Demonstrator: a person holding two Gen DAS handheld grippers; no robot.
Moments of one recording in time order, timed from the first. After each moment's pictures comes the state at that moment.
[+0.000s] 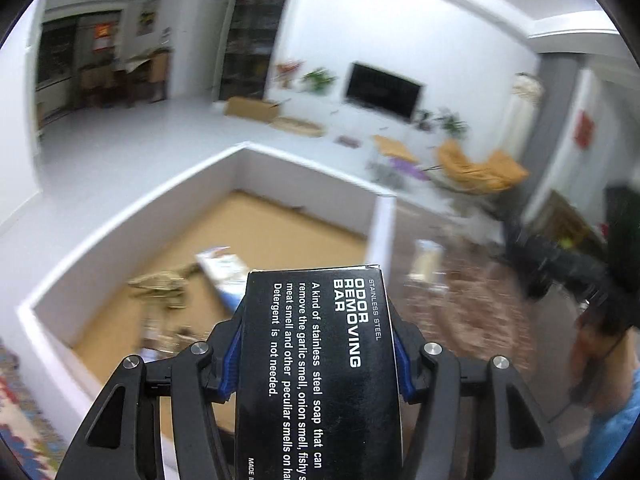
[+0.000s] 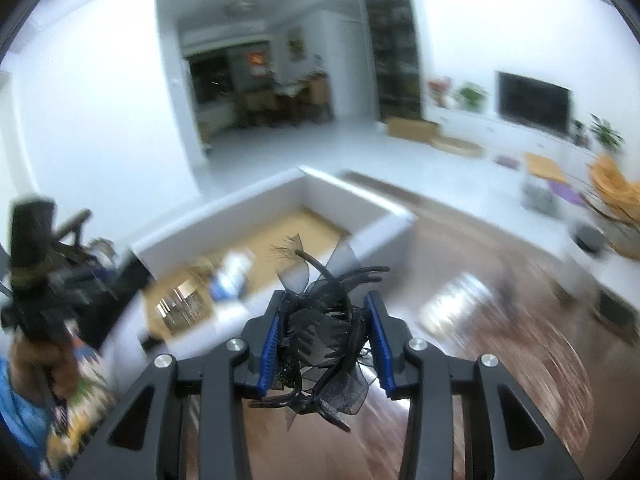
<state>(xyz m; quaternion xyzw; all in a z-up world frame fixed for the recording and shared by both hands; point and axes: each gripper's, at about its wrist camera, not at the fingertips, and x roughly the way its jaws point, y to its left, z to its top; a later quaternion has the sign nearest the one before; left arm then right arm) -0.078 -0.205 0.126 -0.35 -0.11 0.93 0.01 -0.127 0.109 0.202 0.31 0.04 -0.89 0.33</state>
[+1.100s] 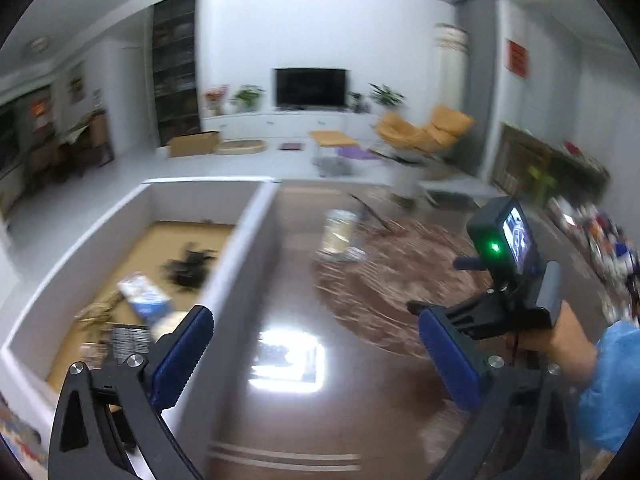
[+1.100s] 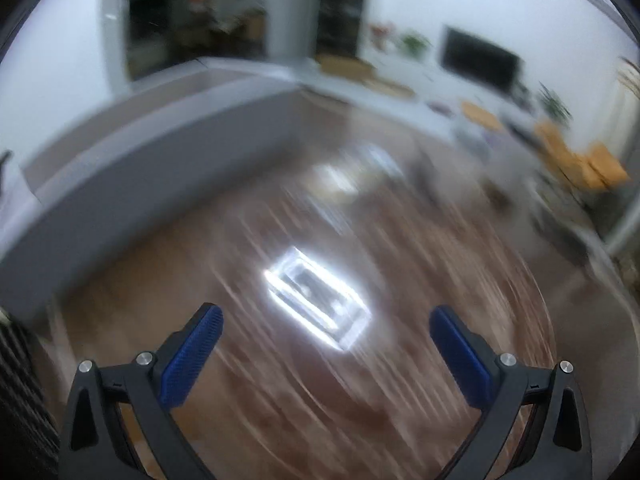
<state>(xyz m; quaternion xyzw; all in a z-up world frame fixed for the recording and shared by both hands) -0.037 -0.014 0.112 -0.31 0.03 0.94 0.12 -0.116 0.218 0.048 0.42 0.13 -0.89 0.15</state>
